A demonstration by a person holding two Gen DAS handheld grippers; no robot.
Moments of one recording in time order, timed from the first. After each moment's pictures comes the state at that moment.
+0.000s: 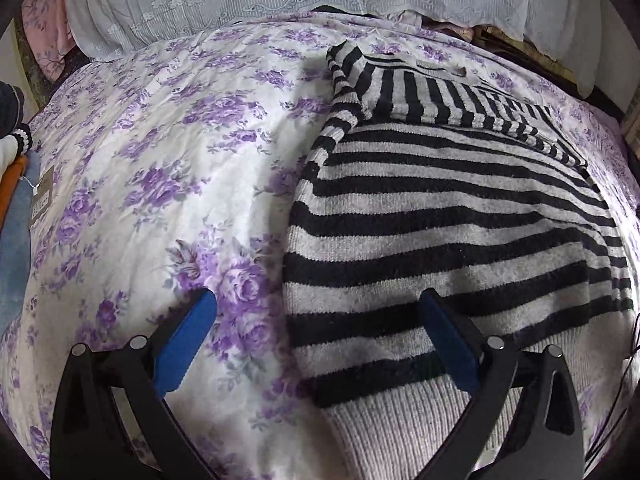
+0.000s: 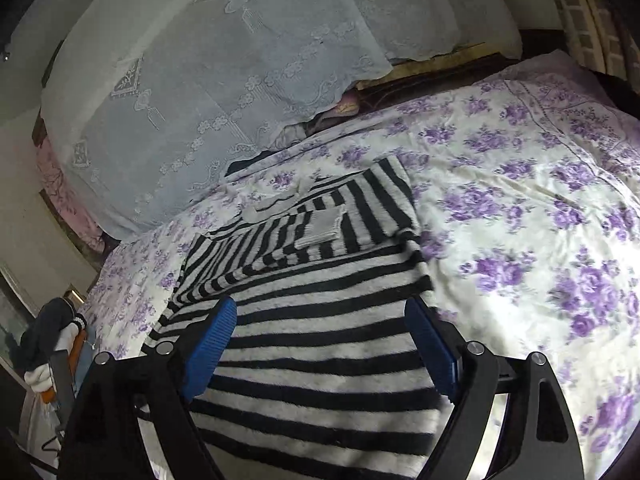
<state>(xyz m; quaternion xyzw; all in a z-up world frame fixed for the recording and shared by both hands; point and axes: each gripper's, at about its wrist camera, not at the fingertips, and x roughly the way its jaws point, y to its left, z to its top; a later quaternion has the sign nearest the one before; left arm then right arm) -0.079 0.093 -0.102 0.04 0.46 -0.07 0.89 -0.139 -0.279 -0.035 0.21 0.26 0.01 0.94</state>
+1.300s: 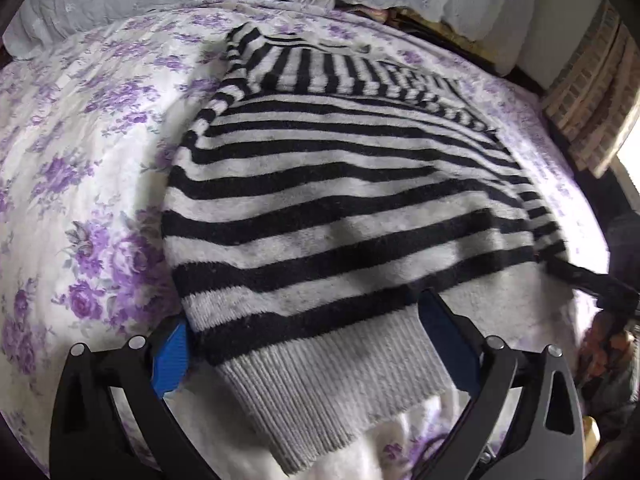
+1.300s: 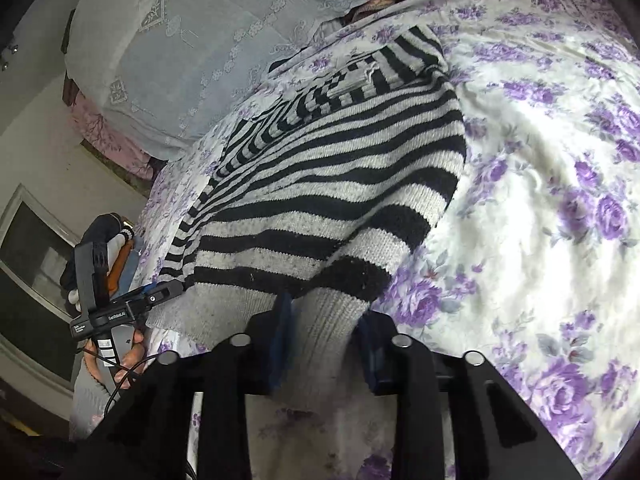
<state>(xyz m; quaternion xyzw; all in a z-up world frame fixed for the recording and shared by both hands) -0.101 0.075 -0.104 -0.01 0.47 -0.25 0.84 -0.200 -0.280 -0.106 0.26 0.41 0.15 0.86</state>
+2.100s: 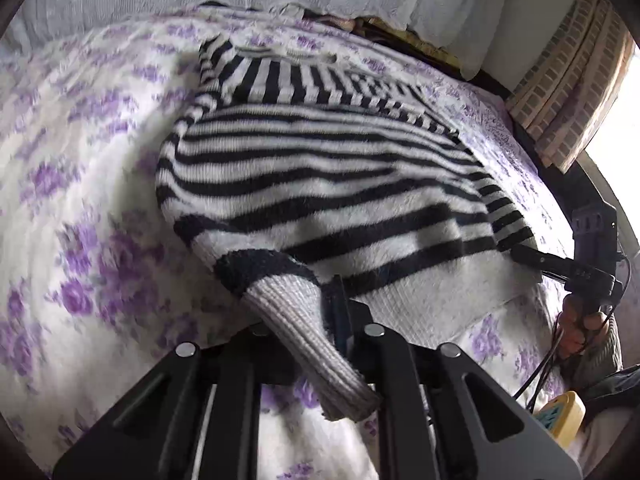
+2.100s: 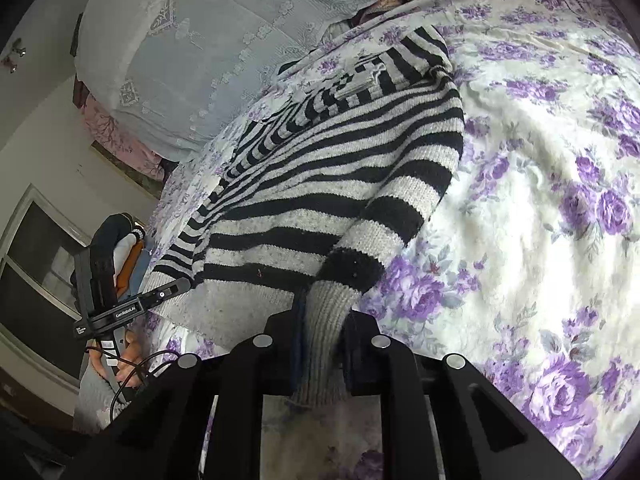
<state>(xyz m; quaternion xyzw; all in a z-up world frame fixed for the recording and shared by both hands) -0.114 0.076 -0.093 -0.01 0.45 -0.30 0.84 -0.204 -0.284 -0.096 0.26 0.38 0.17 0.87</state>
